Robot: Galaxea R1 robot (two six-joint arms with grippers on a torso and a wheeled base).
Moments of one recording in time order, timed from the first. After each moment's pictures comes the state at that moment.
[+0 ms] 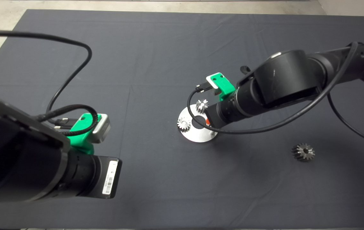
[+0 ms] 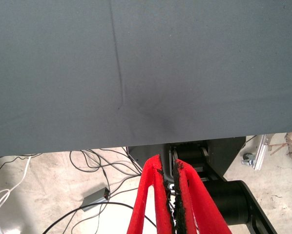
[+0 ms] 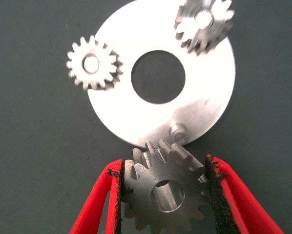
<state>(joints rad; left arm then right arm) -0.75 2.42 -0.32 0.07 1.53 -2.03 0.38 2.68 -0.84 -0.56 -1.53 1.43</state>
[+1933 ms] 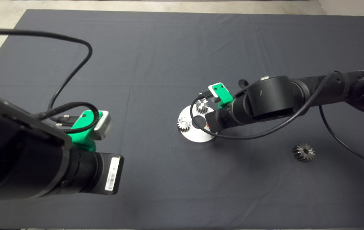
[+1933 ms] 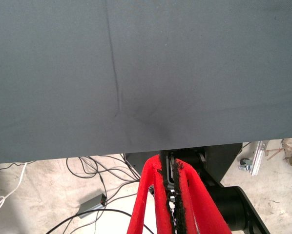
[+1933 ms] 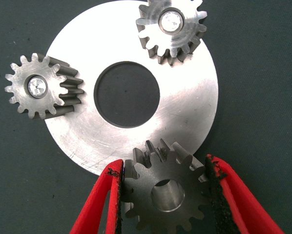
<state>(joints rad) -0.75 2.42 -0.32 0.10 1.53 -2.03 0.29 2.66 -0.90 -0.71 -1.54 1.41</state>
